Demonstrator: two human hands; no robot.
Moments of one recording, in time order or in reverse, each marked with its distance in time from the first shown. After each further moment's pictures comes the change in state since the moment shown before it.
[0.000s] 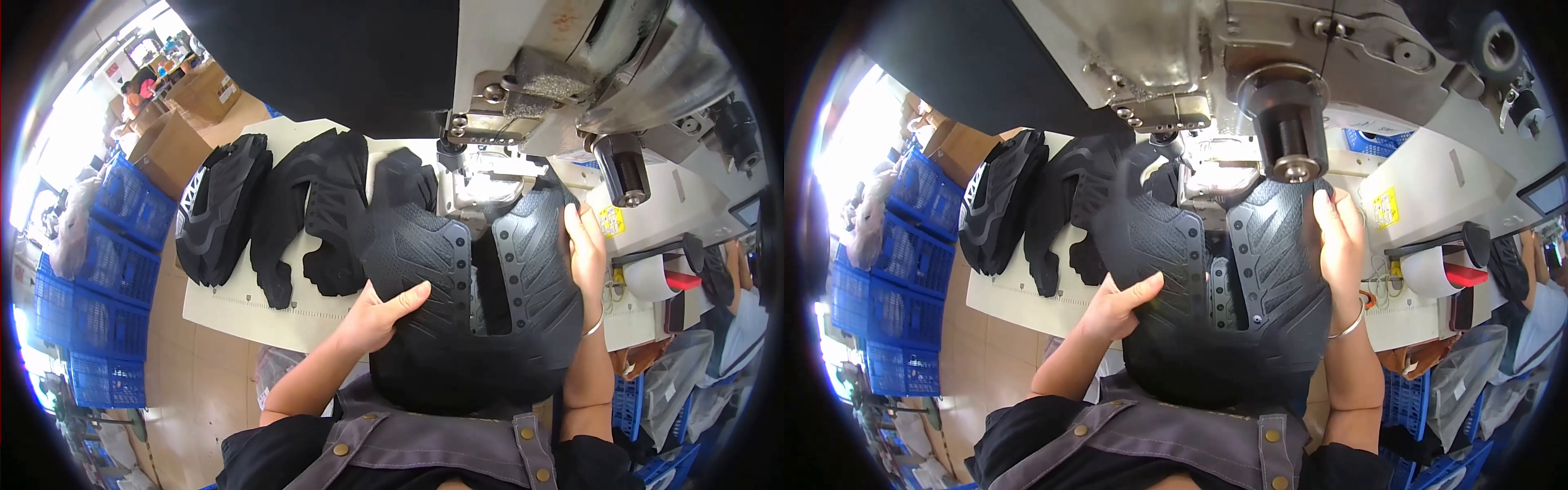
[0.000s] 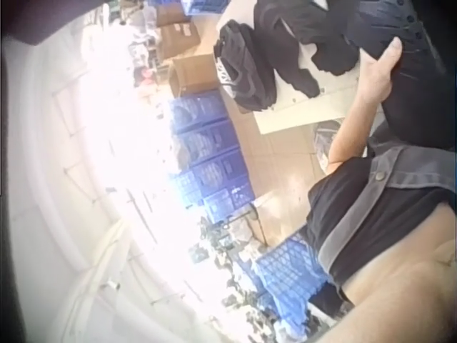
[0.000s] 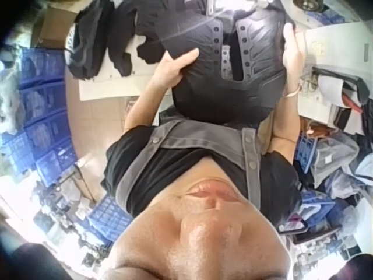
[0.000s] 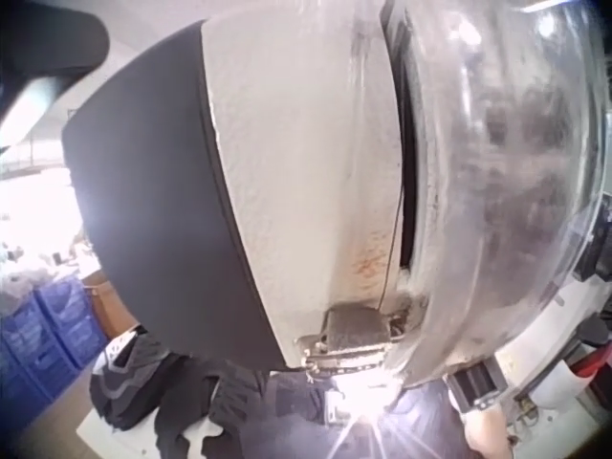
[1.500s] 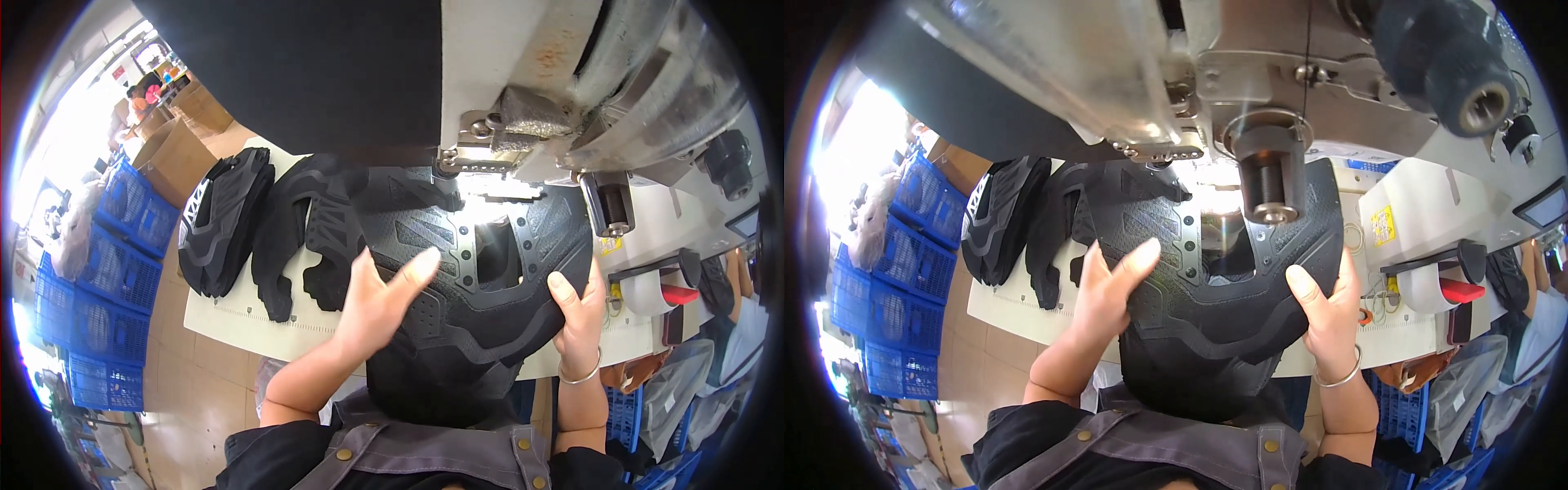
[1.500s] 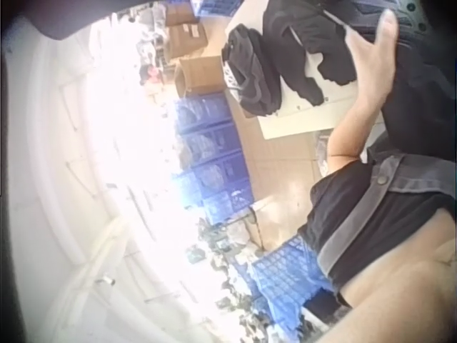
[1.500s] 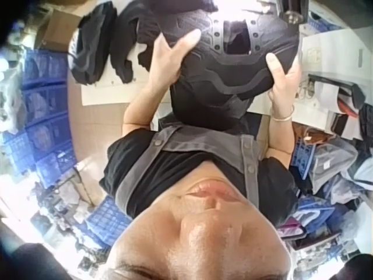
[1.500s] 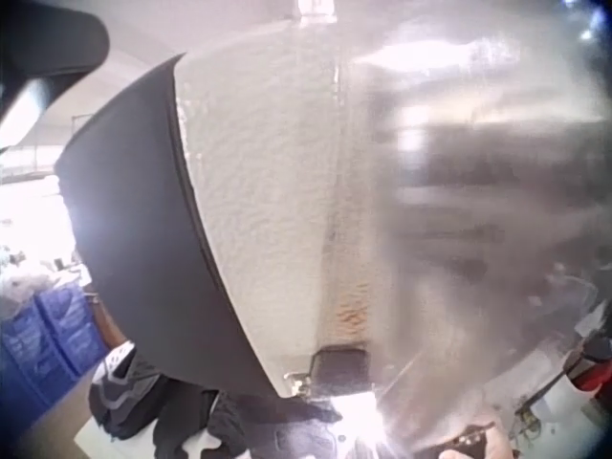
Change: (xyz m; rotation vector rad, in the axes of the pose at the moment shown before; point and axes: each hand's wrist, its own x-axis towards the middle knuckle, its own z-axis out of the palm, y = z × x) left_hand 0.024 0.048 0.052 0.240 0.238 0.268; right_hand -0.043 -0.009 0.002 0.300 -0.143 -0.083
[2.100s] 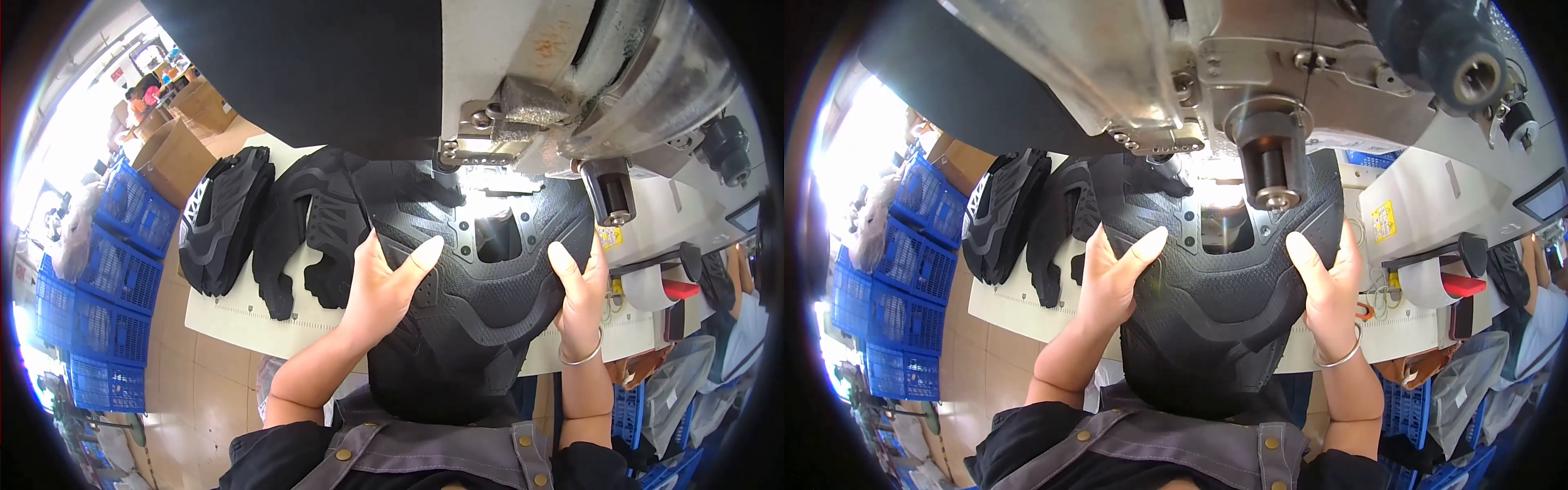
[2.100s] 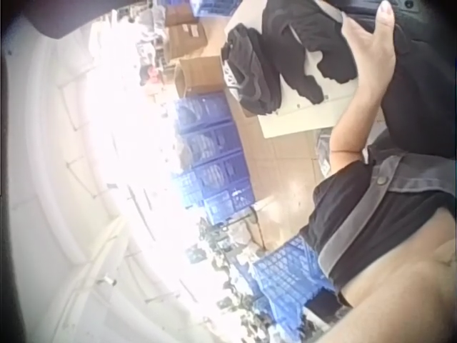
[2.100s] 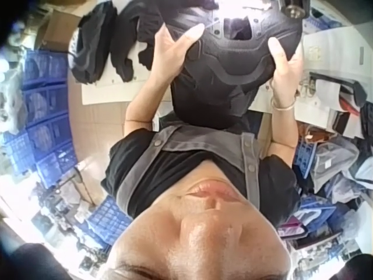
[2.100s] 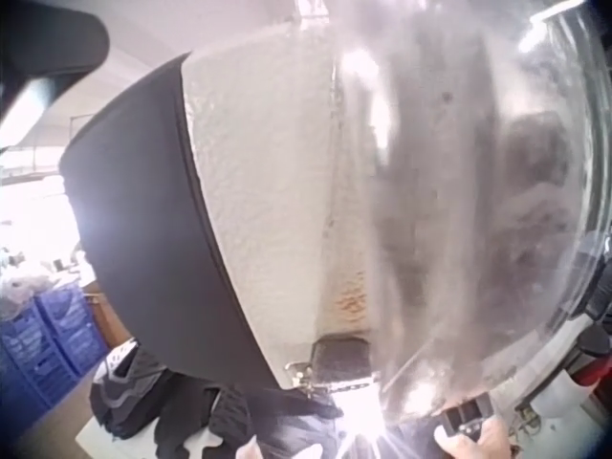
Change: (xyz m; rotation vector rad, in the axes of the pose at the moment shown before) left_hand 0.009 -0.009 -0.001 0.015 -0.025 0.122; right_hand 0.017 -0.001 0.009 -0.040 0.018 -0.067
